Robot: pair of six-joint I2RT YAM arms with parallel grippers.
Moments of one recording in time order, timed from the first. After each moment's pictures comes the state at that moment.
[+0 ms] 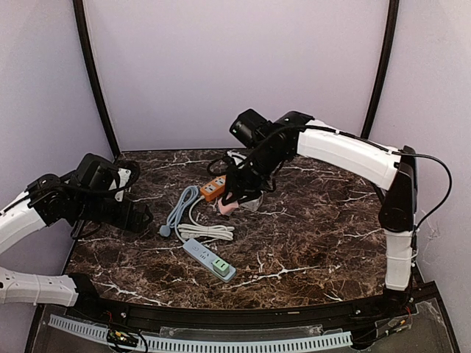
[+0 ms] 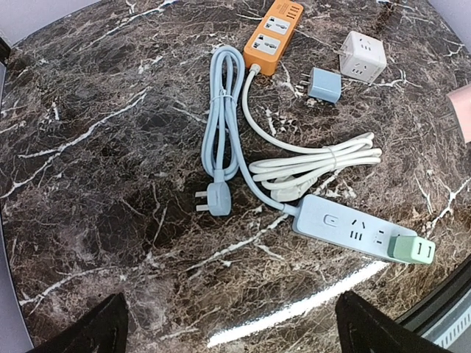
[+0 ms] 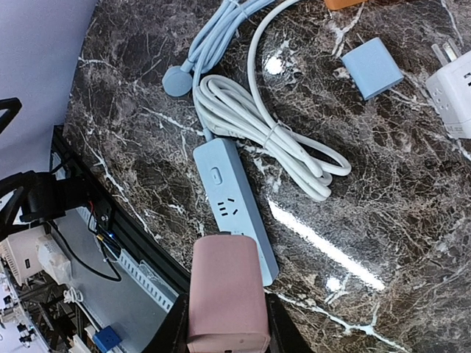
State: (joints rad) left arm -0.72 0.91 0.94 -0.95 -0.21 -0.35; right arm 0.93 2.02 2.03 -1.10 -0.36 0.57
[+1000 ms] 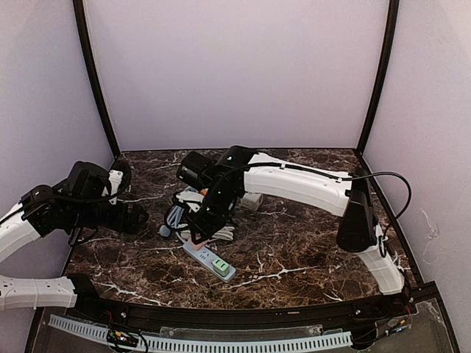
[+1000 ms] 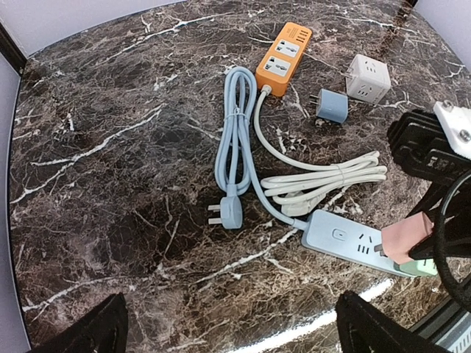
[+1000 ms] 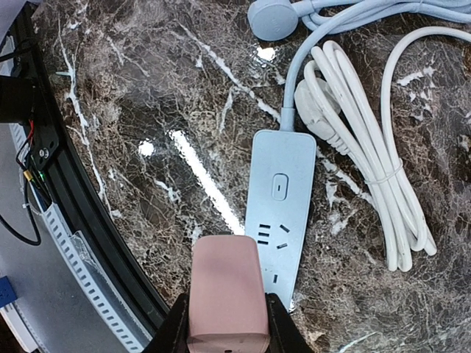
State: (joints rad) left arm -0.72 0.81 0.86 -0.88 -0.26 -0.35; right arm 1.16 2.33 2.32 -1.19 -0.22 0.25
